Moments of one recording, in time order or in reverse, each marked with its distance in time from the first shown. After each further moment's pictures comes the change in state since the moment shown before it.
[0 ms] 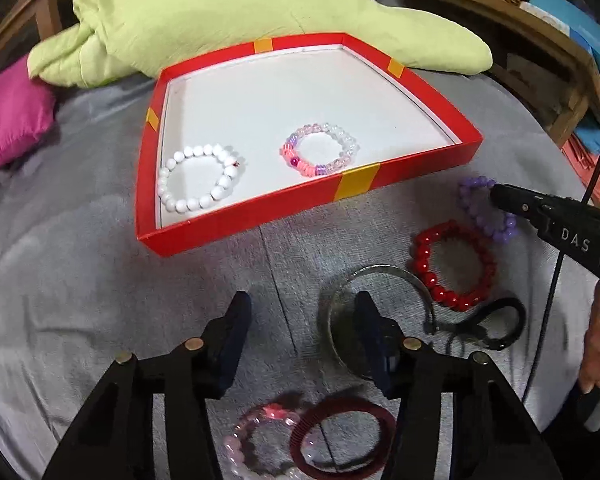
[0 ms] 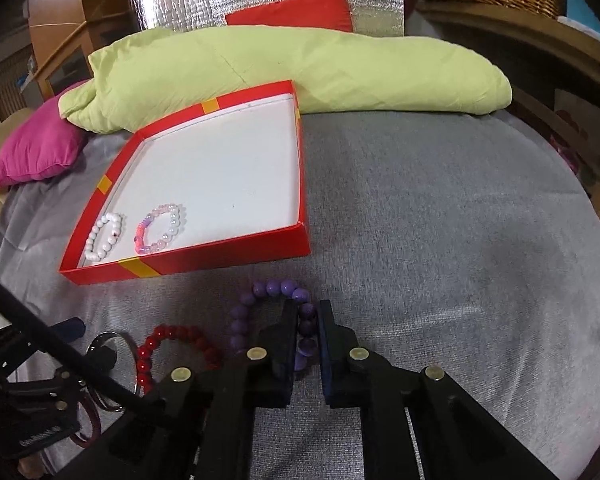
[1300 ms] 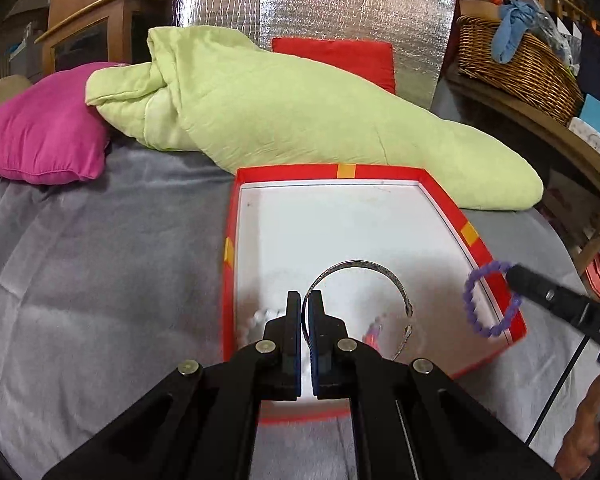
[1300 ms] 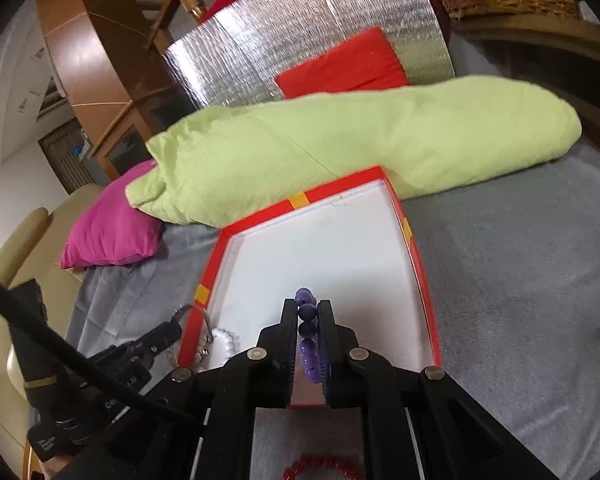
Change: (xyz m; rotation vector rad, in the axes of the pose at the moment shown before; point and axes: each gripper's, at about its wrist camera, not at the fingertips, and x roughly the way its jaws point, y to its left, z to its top) left arm -0.016 0.064 0.081 -0.220 -0.265 0.060; right arm -0.001 0.034 0.078 0.120 -0.161 0.317
